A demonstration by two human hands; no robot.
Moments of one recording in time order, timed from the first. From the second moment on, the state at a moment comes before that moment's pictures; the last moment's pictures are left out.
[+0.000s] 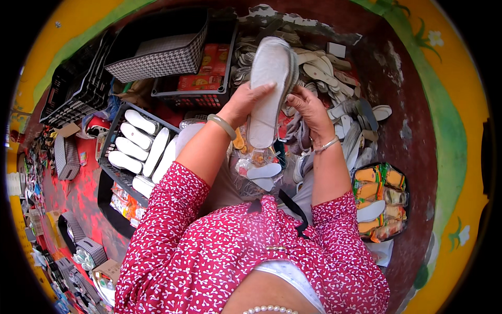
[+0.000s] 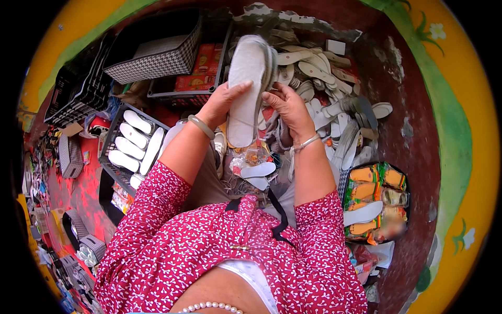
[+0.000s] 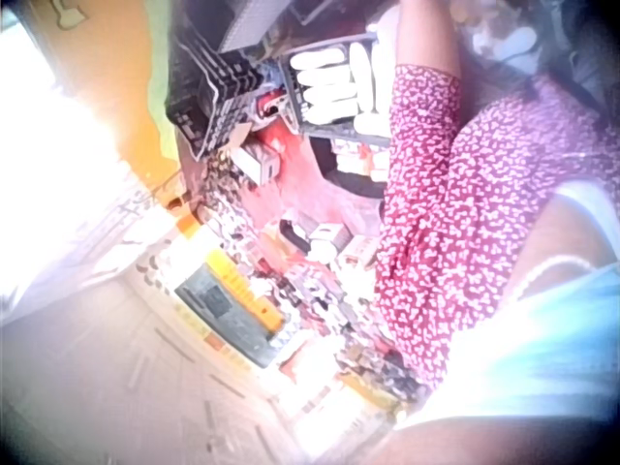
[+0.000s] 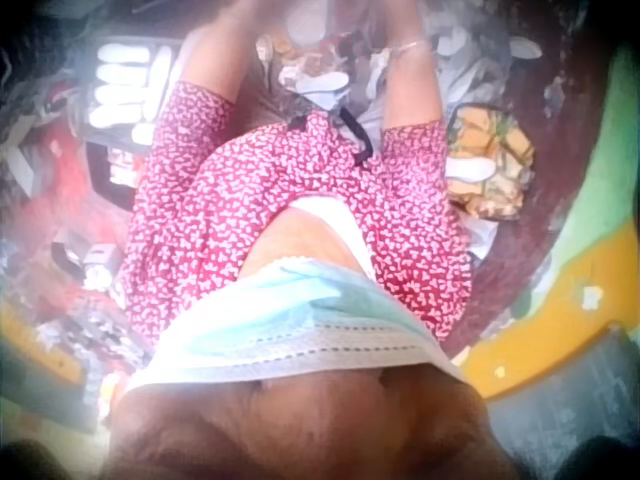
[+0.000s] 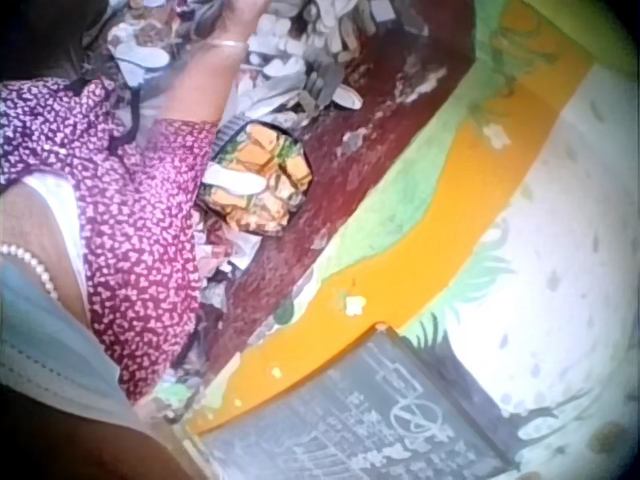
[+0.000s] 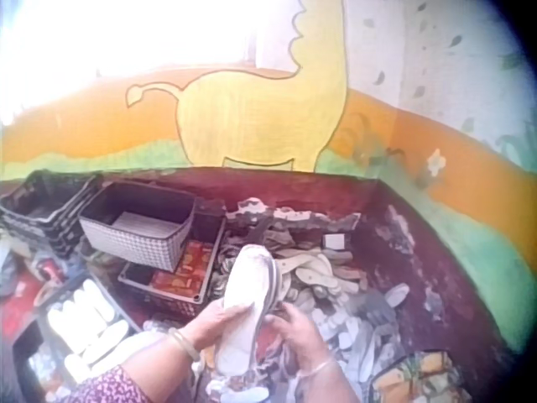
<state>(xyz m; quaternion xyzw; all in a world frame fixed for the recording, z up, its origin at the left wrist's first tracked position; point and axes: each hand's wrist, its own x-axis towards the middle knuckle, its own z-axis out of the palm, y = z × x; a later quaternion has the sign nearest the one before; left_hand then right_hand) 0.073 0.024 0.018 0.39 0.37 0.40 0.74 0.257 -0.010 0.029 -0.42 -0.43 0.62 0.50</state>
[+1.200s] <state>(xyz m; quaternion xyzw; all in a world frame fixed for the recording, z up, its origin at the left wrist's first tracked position) 0.069 0.028 0.007 0.55 0.22 0.40 0.70 0.299 -0.005 0.013 -0.37 -0.09 0.69 0.62</state>
